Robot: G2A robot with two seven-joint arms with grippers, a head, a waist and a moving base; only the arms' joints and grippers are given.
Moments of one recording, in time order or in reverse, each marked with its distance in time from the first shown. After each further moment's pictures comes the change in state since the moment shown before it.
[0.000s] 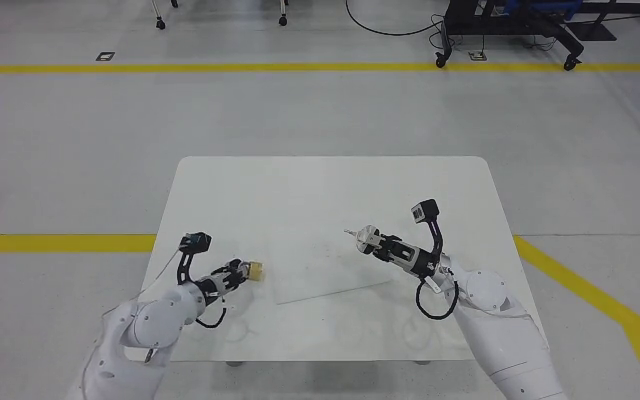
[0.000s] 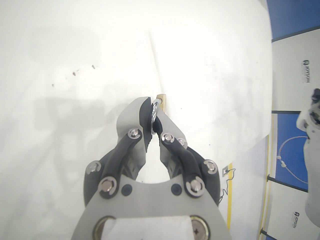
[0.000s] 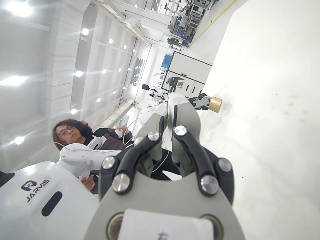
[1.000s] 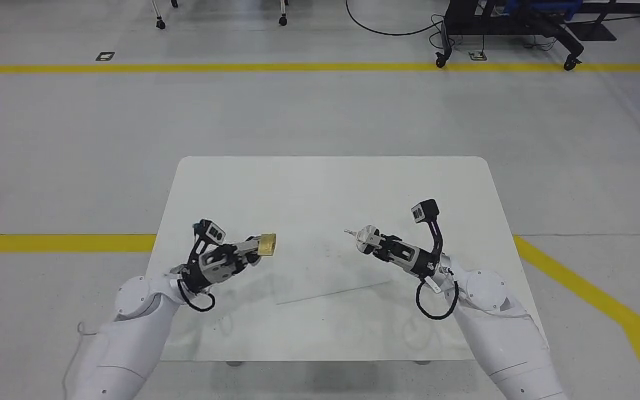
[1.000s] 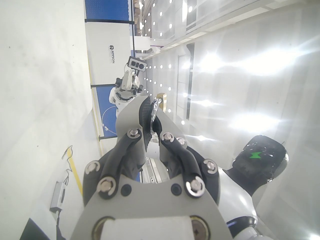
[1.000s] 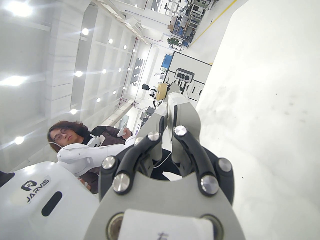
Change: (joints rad) left arm -0.298 -0.053 0.104 0.584 -1.205 -0.296 -0.516; right arm 0.000 0.000 0.000 0.000 0.000 0.000 0.000
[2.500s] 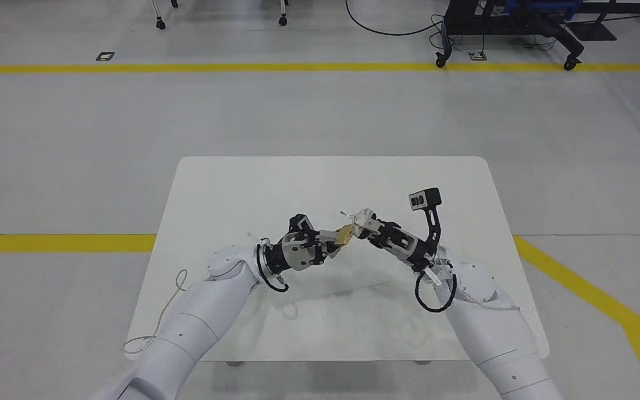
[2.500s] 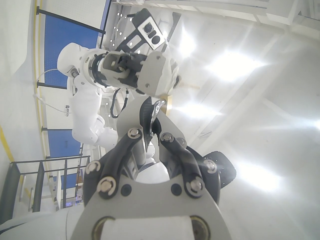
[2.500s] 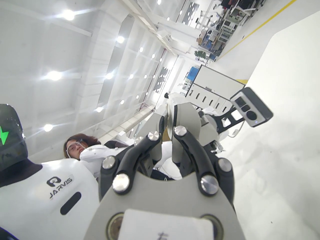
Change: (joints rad) left arm -0.310 -0.234 0.428 0.314 -0.382 0.220 -0.063; right arm 0.062 -0.034 -0.060 0.026 0.141 -0.143 0.058
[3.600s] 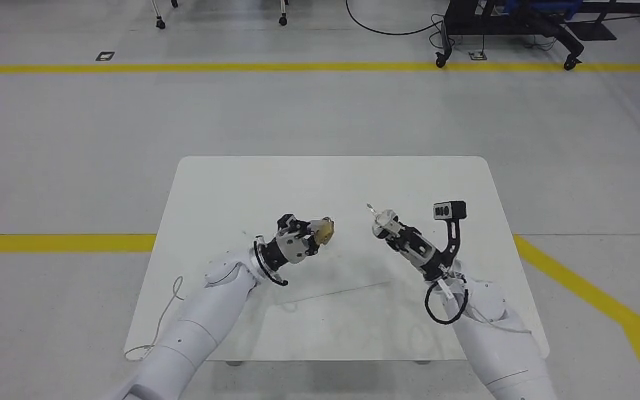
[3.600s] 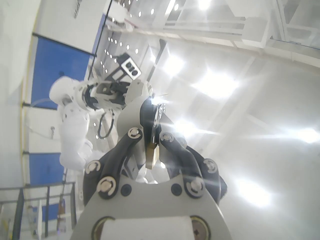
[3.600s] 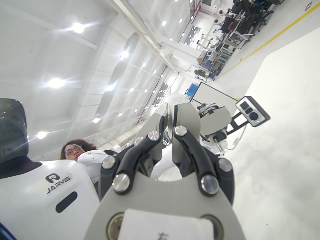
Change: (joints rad) left arm 0.048 -0.005 -0.089 -0.015 0.013 -0.025 0.210; right arm -0.127 0.006 0.103 -0.074 -0.088 -0.053 -0.259
